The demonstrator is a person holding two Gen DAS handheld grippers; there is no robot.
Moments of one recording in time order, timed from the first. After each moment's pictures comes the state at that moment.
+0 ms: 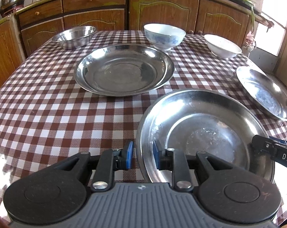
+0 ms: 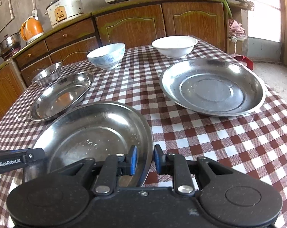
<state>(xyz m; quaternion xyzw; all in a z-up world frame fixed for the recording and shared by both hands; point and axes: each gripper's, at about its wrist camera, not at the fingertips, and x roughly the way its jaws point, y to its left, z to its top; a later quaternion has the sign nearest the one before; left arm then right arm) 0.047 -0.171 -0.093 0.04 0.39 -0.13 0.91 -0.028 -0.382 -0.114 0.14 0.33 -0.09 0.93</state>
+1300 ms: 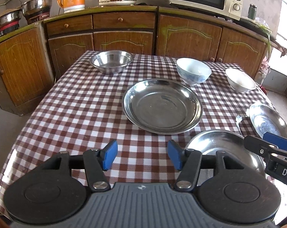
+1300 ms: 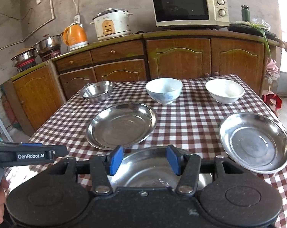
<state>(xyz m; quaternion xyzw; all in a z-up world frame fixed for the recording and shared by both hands) 0.045 -0.115 -0.016 0.02 0.36 -0.08 0.93 -0.016 -0.301 -0.021 0.09 0.27 0.01 0.96</state>
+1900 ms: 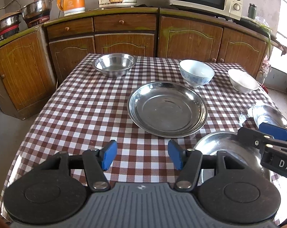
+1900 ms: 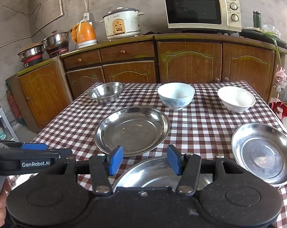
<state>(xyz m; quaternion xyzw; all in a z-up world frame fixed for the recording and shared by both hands) 0.048 -0.107 -0.013 0.03 0.36 -0.08 0.93 0.001 -0.286 -0.013 0.07 0.27 0.03 0.96</state>
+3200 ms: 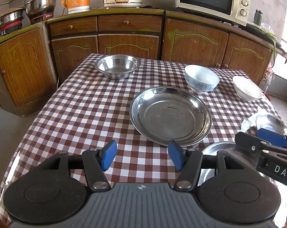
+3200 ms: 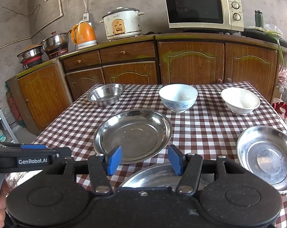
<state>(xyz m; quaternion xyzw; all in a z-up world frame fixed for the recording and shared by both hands) 0.064 -0.103 -0.012 0.01 0.35 -0.07 0.93 0.017 -0.283 -0.015 0.08 0.27 0.03 0.96</state>
